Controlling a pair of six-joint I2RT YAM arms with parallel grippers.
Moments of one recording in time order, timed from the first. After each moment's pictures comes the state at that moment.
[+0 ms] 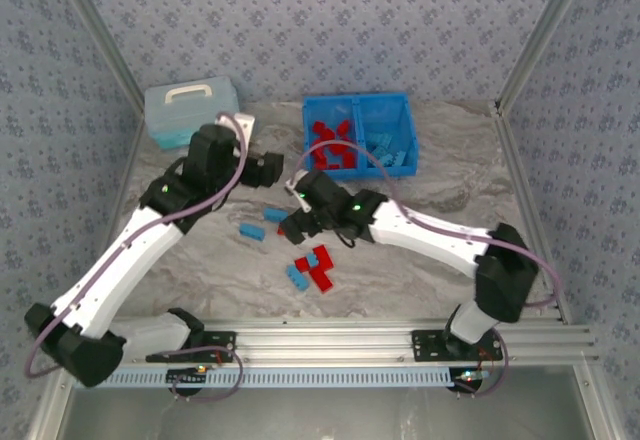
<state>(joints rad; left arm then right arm) -0.59 1.12 1.22 -0.64 -0.22 -0.19 0.98 1.65 1.30 -0.52 0.14 0.15</state>
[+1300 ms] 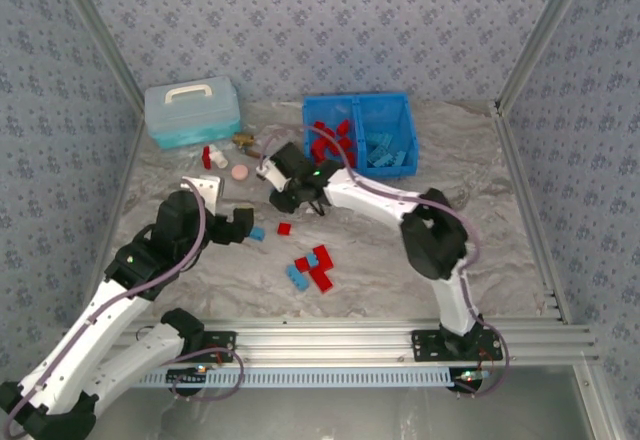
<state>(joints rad) -0.59 0.70 0.85 -0.71 -0.20 -0.27 0.86 1.99 1.66 -0.54 -0.02 -0.12</state>
